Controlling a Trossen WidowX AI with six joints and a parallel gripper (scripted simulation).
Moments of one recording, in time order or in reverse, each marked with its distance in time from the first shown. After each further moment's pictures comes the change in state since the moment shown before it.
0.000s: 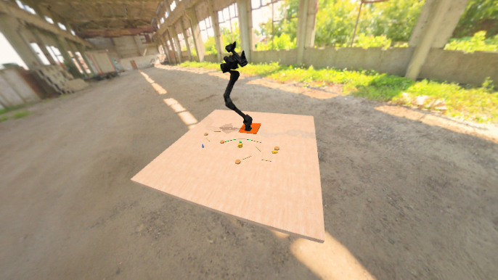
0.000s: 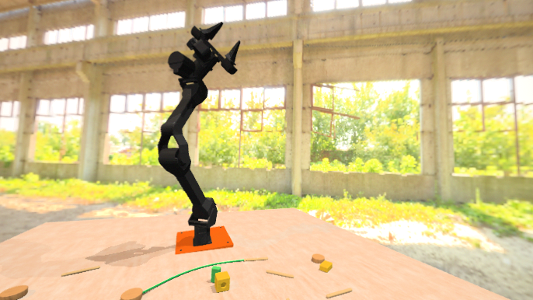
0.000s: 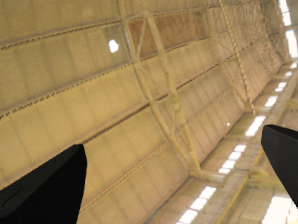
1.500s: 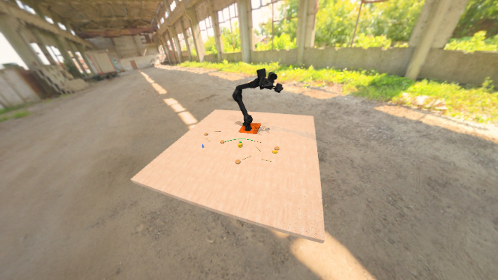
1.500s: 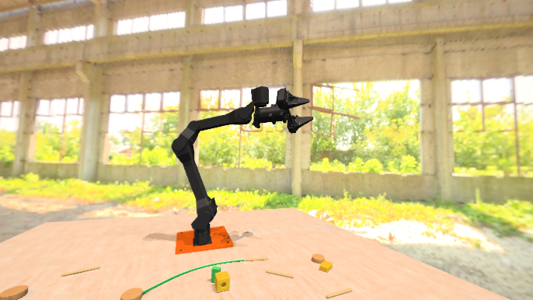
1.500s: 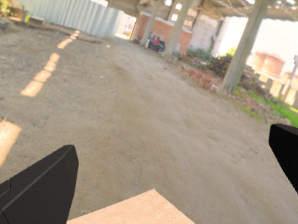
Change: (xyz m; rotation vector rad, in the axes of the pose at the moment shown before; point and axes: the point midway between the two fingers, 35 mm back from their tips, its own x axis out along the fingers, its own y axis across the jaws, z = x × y) arm 0.027 -0.348 -0.012 -2.235 0.616 -0.591
